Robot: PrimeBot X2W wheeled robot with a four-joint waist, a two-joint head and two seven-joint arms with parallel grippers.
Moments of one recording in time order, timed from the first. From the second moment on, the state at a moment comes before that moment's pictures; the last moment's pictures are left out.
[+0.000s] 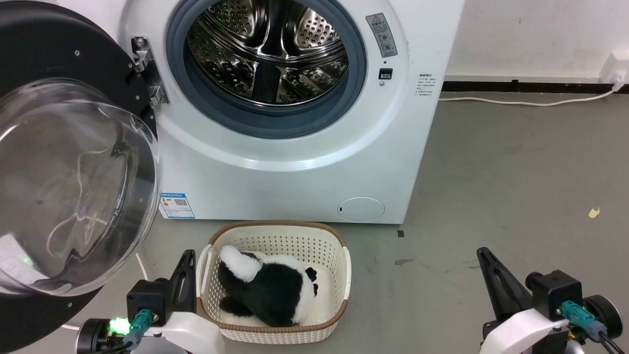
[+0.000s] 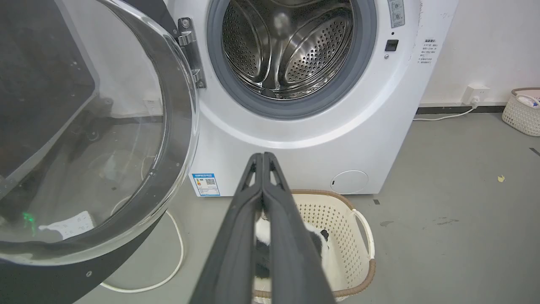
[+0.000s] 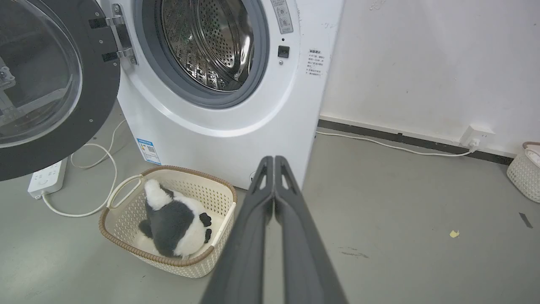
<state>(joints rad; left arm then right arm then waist) 0.02 0.05 0.00 0.00 -0.01 0.00 0.00 0.01 -0.05 0.00 0.00 0.01 0.13 0.00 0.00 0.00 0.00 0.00</state>
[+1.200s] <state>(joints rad) 0.02 0.05 0.00 0.00 -0.01 0.00 0.00 0.01 -0.05 0.00 0.00 0.01 0.13 0.00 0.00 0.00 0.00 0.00</state>
